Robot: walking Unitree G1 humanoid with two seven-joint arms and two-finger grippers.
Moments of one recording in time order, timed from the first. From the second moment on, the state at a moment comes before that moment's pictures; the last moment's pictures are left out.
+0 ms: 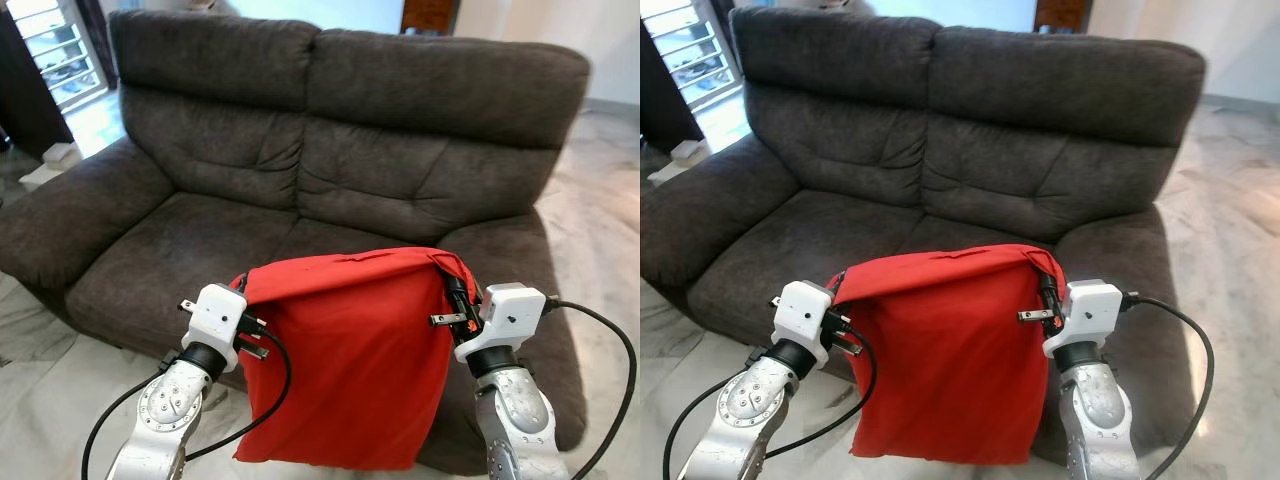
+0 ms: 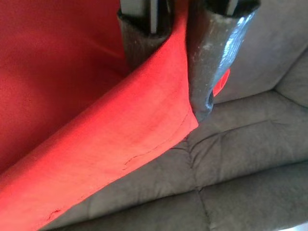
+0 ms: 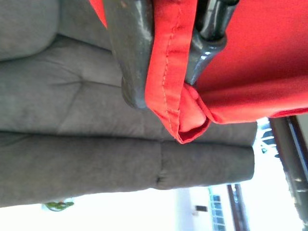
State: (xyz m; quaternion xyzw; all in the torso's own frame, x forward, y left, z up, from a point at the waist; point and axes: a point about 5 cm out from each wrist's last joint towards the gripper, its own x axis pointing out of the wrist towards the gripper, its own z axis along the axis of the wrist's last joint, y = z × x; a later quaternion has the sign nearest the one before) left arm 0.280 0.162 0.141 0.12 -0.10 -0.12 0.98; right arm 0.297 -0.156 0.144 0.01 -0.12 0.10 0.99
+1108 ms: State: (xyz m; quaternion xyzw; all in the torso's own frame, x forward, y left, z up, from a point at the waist) left arm 0.309 0.181 0.229 0.14 -0.21 -0.13 0.96; right arm 0.344 -0.142 0.250 -0.01 -0.26 0.12 0.96
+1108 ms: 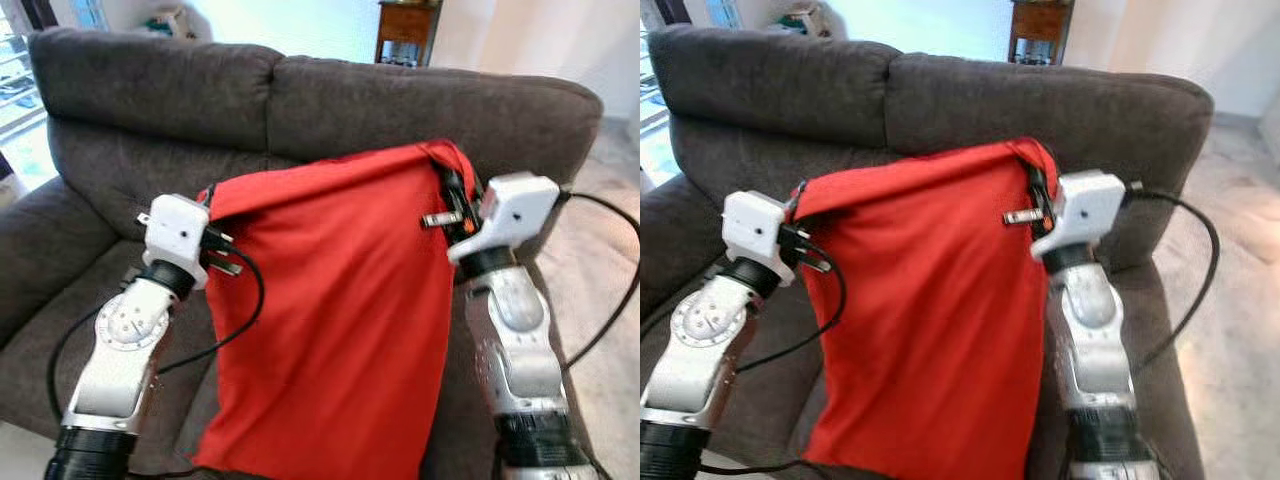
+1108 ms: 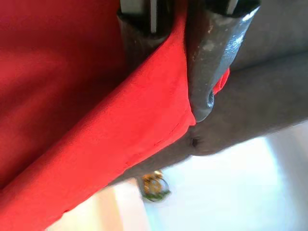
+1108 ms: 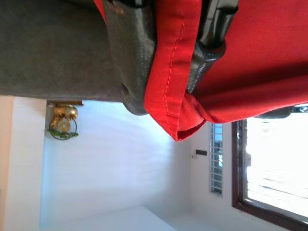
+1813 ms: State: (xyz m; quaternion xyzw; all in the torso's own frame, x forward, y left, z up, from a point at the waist) left arm 0.287 0.174 0.167 0.18 -0.04 -0.28 0.94; right arm 0.336 -0.161 0.160 -0.02 -0.10 0.09 0.99
